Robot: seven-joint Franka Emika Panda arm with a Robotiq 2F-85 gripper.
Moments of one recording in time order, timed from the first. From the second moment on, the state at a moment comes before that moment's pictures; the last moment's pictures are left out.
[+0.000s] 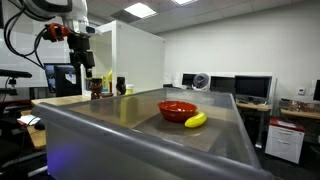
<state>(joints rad) 0.02 -0.61 0.00 -2.47 0.02 1.98 -0.01</state>
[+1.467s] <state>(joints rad) 0.09 -0.51 0.12 -2.48 0.11 2.48 0.17</state>
